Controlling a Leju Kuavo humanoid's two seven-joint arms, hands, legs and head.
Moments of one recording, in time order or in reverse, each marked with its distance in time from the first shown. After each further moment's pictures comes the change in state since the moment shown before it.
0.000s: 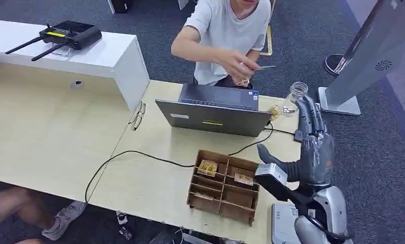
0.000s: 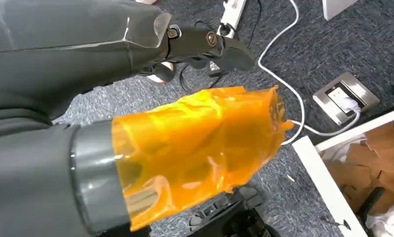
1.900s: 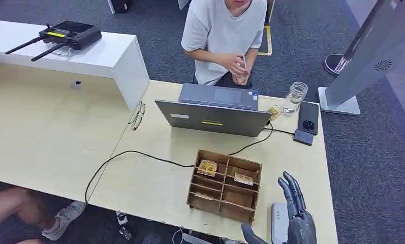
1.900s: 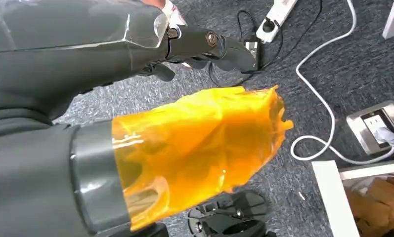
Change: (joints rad) left arm 0.054 0.003 0.109 0.000 0.130 0.074 -0.055; right arm 0.470 -0.107 0.162 -0.221 -0.155 -0.125 -0.051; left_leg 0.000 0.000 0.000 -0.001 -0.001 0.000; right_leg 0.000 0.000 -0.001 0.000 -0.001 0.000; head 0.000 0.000
